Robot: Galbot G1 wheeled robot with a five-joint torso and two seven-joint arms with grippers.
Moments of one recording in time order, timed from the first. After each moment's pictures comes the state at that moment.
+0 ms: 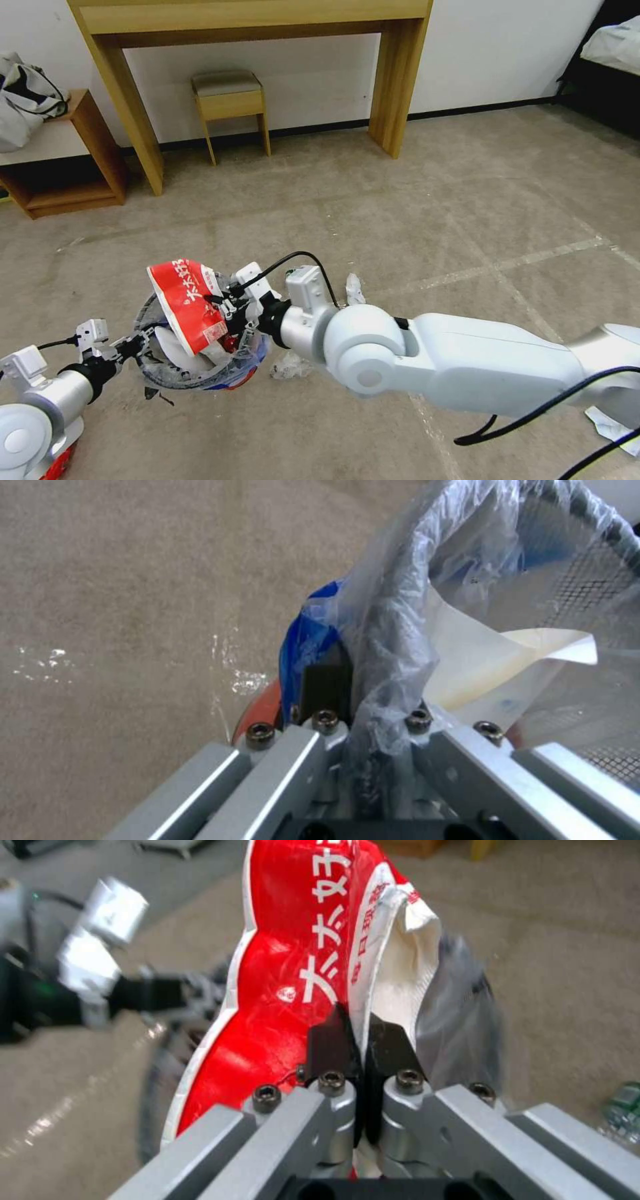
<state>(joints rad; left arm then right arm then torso) 1.56 -1.14 -1.03 -2.13 -1.16 0.74 -0.07 -0.06 1.05 -0.90 2.08 1.37 -0.35 0.57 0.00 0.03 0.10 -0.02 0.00</state>
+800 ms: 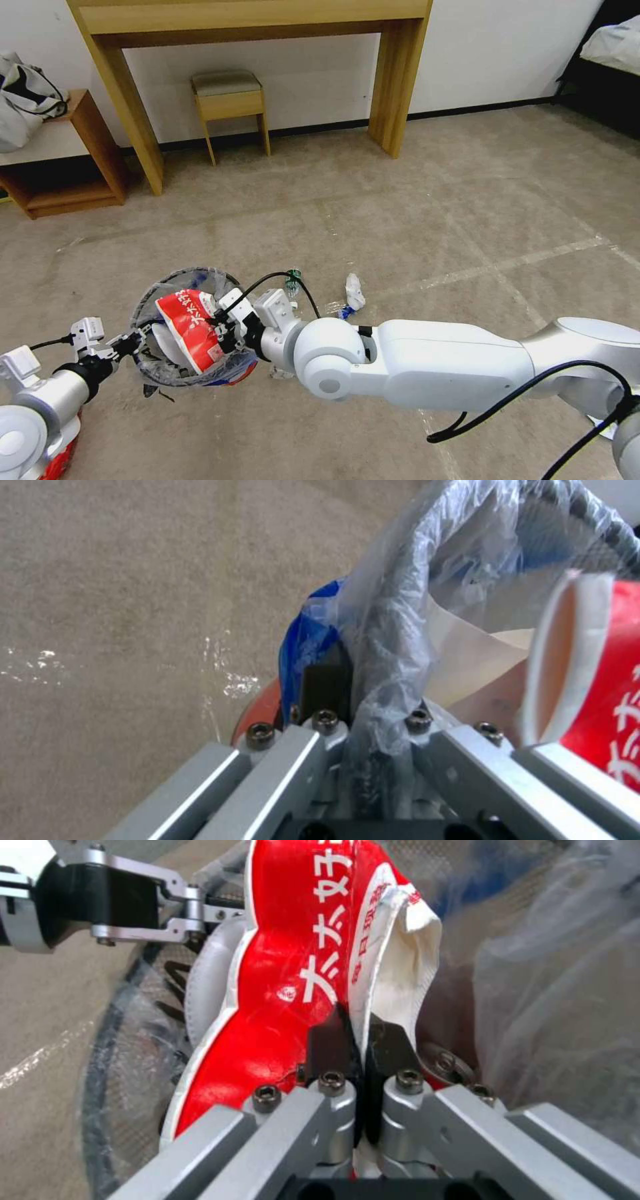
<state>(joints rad) 1.56 -1.16 -1.04 -2.14 -1.16 0.74 -0.07 -0.07 1.16 -1.00 1.97 1.31 -0.38 0.59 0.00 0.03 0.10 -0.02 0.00</state>
